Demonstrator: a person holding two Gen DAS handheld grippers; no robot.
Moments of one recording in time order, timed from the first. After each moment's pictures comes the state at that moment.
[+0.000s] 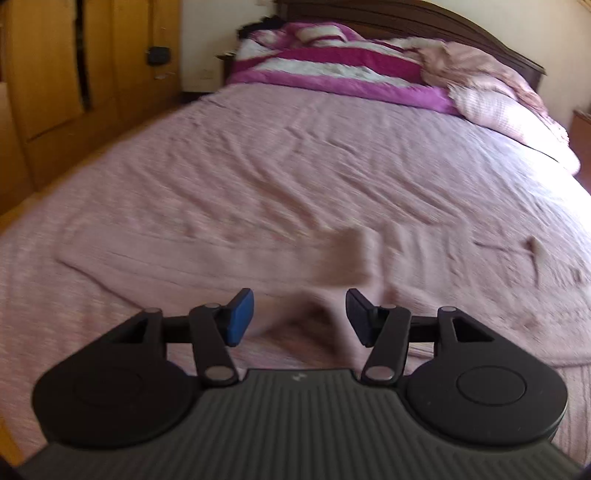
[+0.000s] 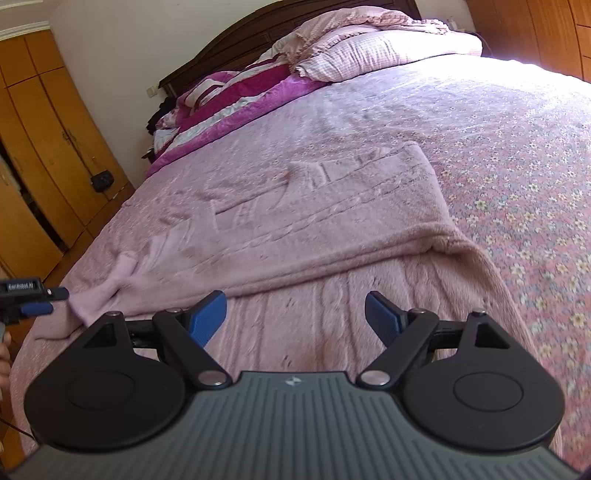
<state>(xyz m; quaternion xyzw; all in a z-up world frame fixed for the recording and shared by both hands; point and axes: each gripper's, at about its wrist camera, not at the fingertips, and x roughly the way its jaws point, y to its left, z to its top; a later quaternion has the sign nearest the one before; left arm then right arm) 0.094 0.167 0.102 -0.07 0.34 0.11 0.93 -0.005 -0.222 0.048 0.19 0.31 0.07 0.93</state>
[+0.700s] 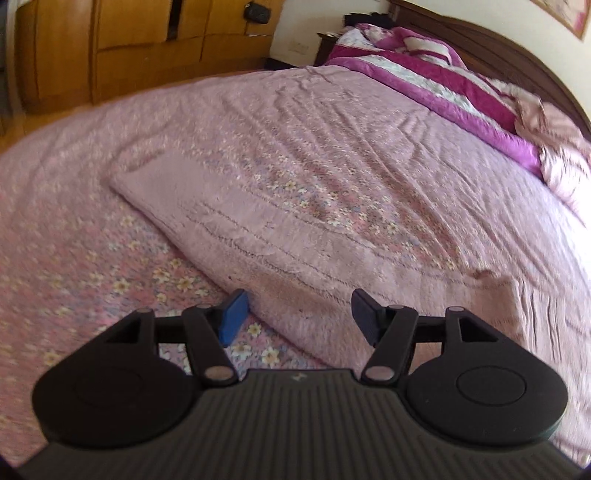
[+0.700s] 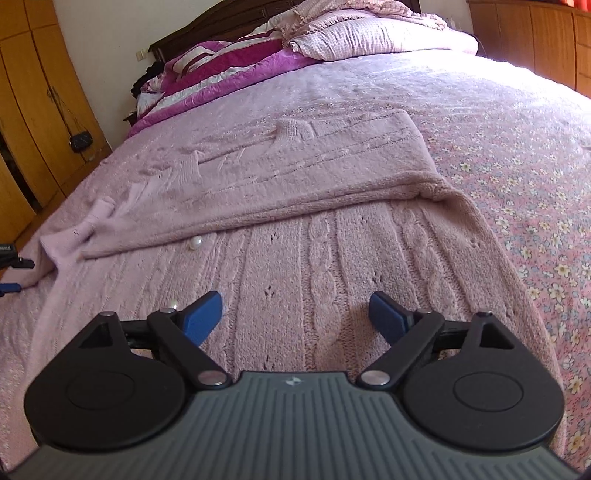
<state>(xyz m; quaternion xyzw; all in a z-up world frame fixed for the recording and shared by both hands) 0.111 0.288 0.032 -0.22 0.33 0.20 0.89 -0.025 -0.200 0.021 0.13 0.35 0.03 0.93</state>
